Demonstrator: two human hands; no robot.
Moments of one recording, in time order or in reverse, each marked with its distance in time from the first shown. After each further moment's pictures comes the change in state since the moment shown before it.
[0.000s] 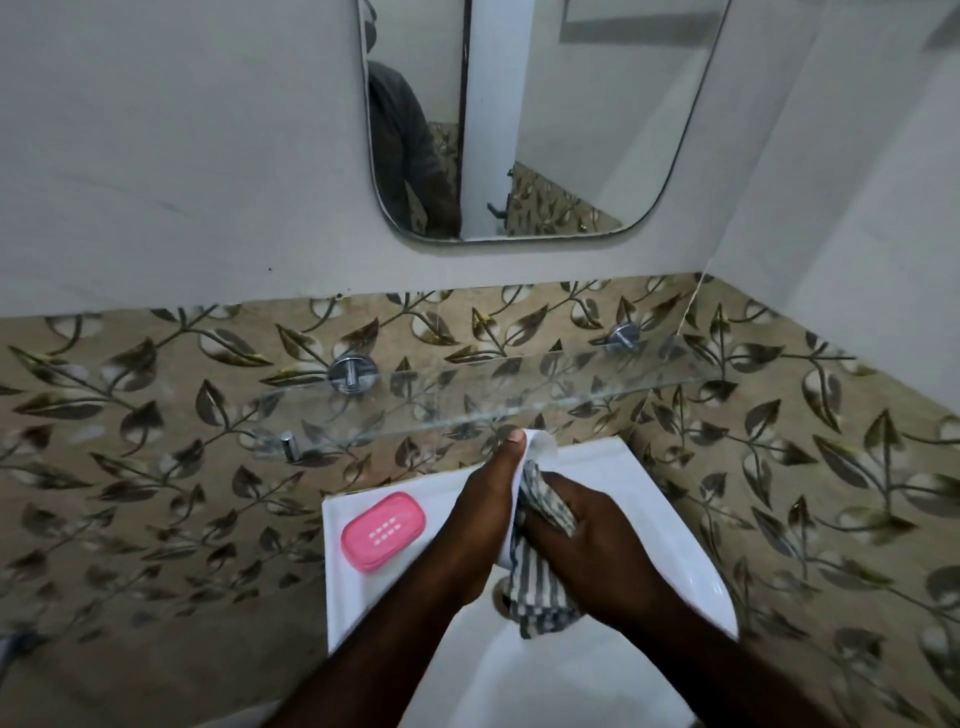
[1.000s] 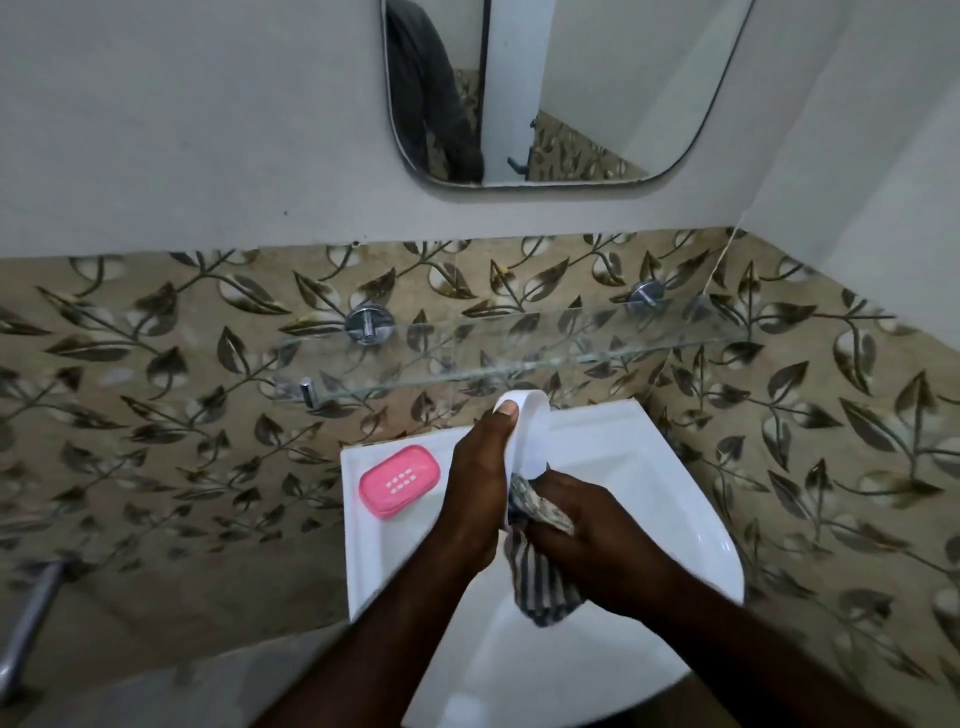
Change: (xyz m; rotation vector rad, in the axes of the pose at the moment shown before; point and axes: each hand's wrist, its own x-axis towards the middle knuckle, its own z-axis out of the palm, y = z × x) left_hand -0.008 -0.030 -0.018 -0.135 0.188 0.156; right_hand -0.024 0.004 0.002 -0.145 -0.261 -0.022
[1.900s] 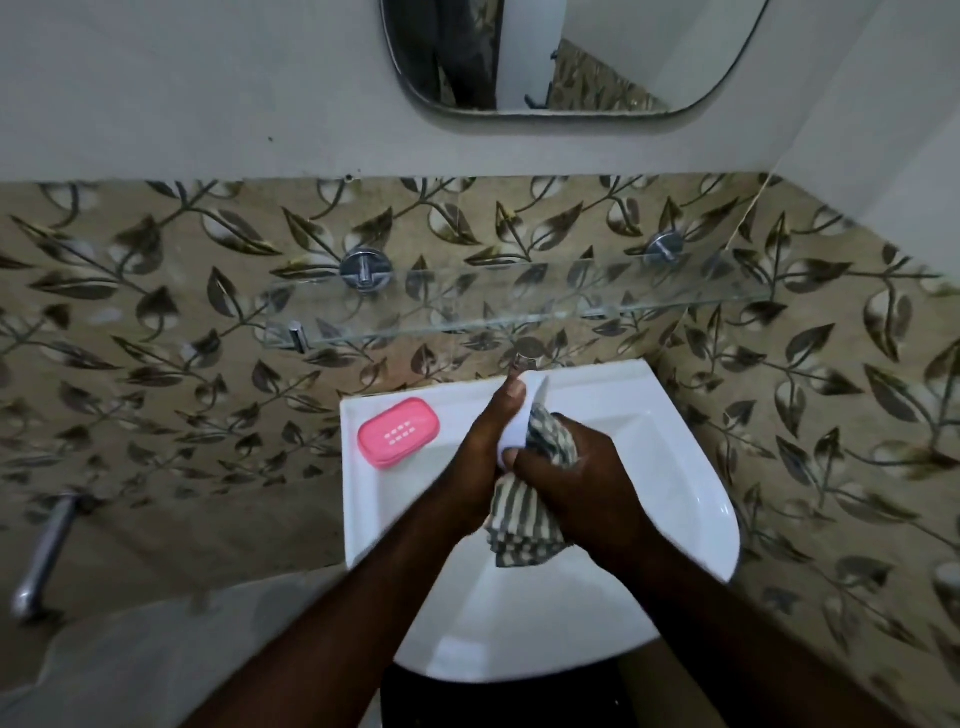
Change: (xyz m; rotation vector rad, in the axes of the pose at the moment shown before) left_hand 0.010 -0.027 -0.012 -0.184 -0.230 -0.239; right_hand 0.014 0.013 0.019 0.441 0.235 0.148
